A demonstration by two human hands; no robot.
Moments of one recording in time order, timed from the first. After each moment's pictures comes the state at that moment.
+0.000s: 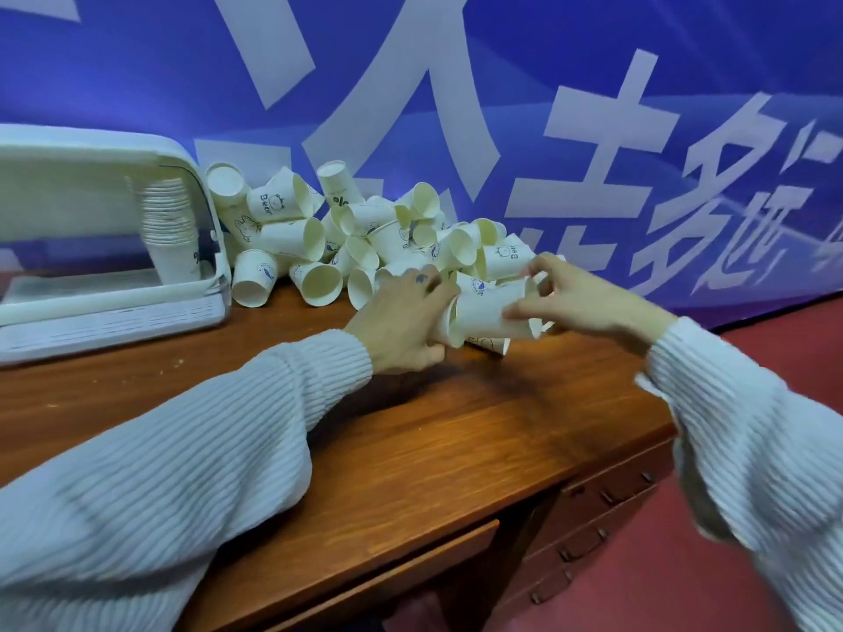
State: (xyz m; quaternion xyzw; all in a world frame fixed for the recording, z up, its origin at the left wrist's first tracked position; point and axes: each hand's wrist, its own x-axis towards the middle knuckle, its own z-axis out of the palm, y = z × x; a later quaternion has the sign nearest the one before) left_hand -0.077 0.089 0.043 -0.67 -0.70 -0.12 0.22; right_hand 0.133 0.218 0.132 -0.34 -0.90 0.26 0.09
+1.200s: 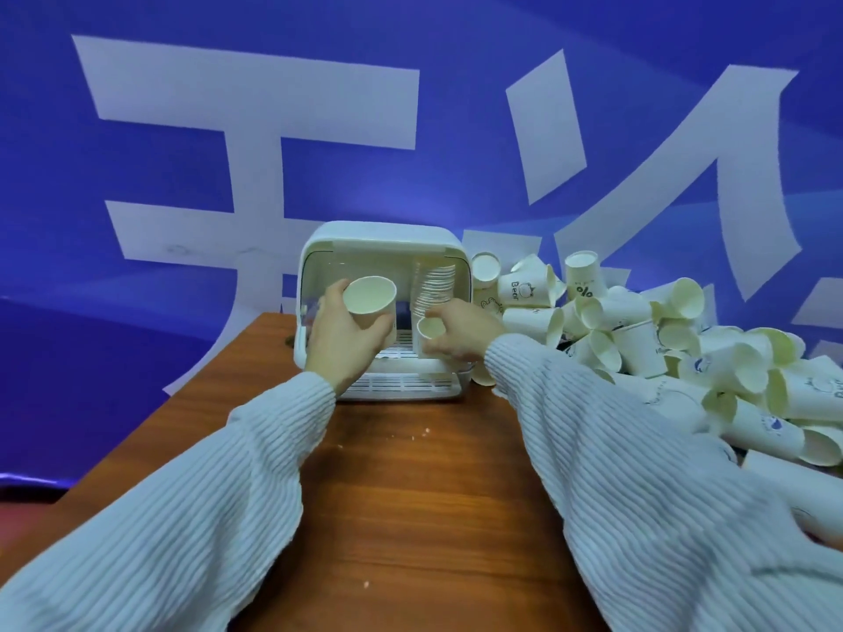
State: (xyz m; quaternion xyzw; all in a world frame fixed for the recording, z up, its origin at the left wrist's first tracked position) left_hand -0.286 -0.141 0.054 -0.16 -0.80 -0.54 0.19; right_hand -0.265 0.052 0.085 -0.03 -0.99 0.07 0.08
